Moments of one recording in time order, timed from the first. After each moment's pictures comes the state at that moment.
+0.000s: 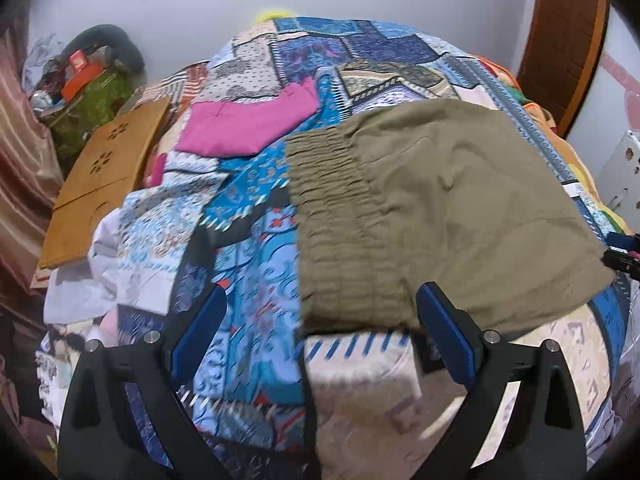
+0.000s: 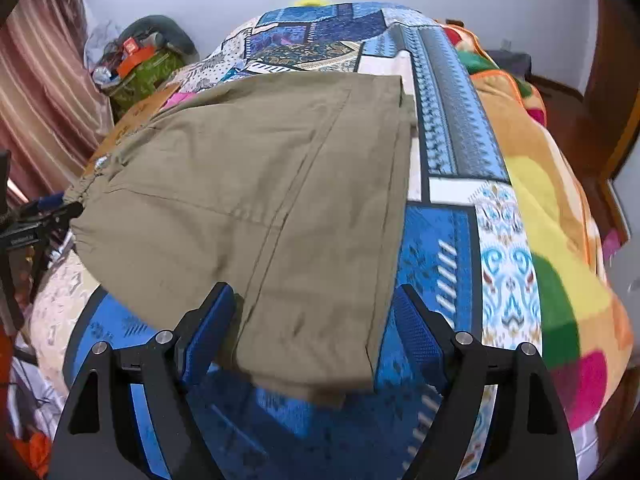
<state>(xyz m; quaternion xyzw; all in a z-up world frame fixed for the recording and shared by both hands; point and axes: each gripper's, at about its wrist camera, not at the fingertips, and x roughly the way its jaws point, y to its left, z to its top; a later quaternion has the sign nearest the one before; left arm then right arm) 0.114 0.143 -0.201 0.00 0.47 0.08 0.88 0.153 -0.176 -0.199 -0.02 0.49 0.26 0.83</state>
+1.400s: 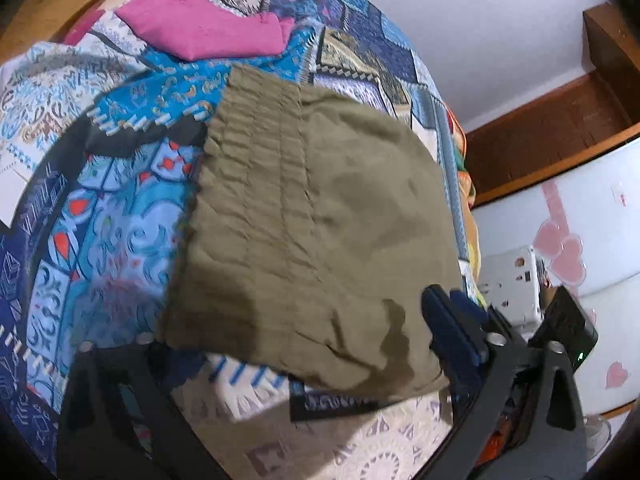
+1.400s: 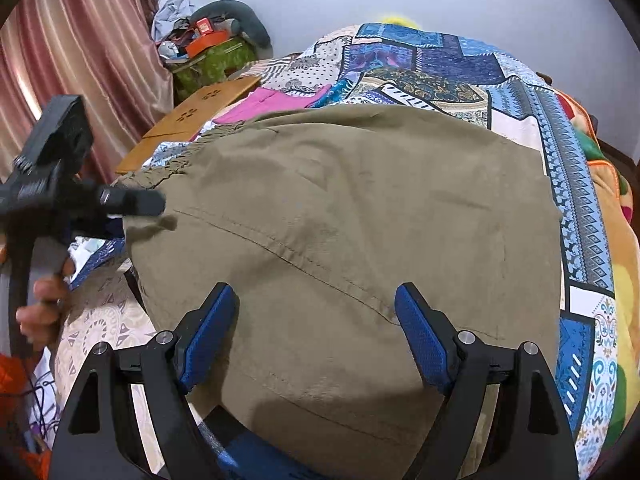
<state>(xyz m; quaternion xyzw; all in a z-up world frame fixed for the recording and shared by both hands) 0.156 0.173 -0.230 -0.34 0.49 -0.04 0.80 0.154 -0.053 -0.200 -0.07 0.43 0.36 0.82</state>
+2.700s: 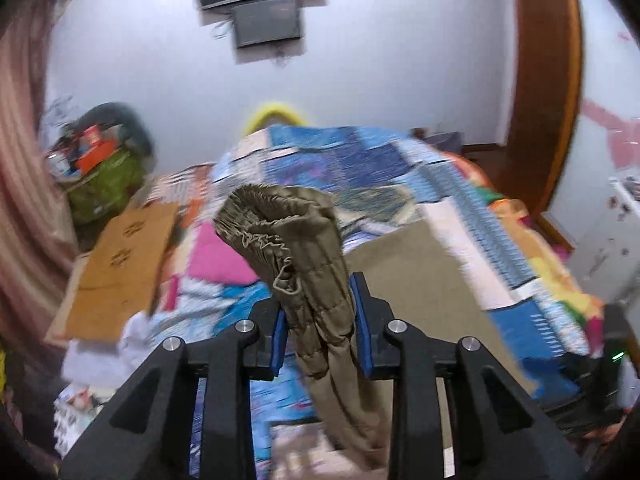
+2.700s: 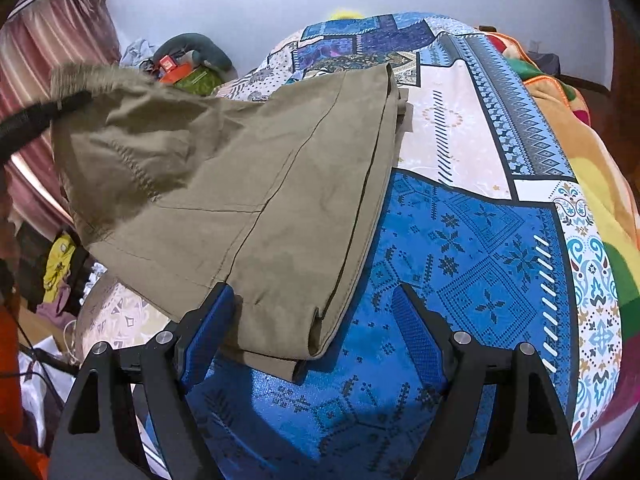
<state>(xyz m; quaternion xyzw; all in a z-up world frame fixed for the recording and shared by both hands) 0.135 0.079 -0.065 0.02 0.33 0.06 0.94 0.128 -0.128 -0.205 0.03 0.46 0.31 0.83</state>
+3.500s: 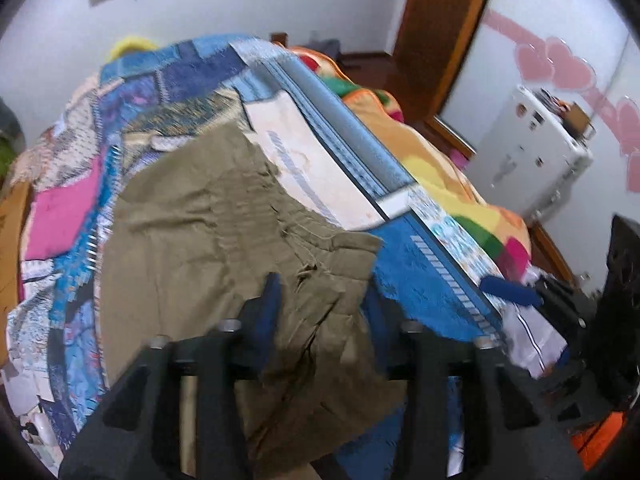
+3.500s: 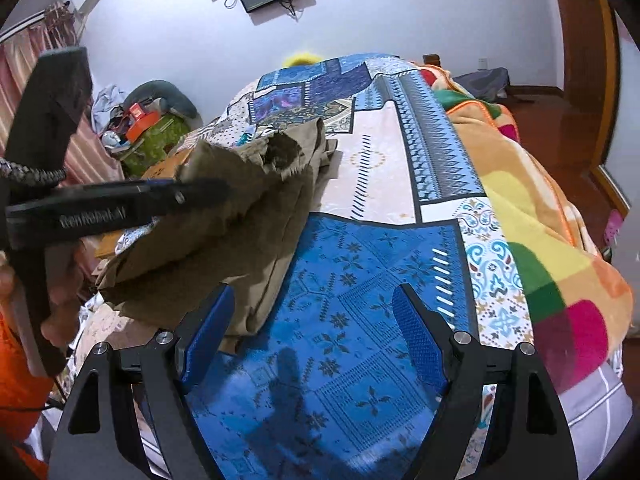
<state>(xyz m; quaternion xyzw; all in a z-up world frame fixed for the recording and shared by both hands) 0.192 -0.062 -0.161 0.02 0.49 -0.15 0.86 0.117 -0.192 -0.172 0.07 0.40 0.25 0.88</state>
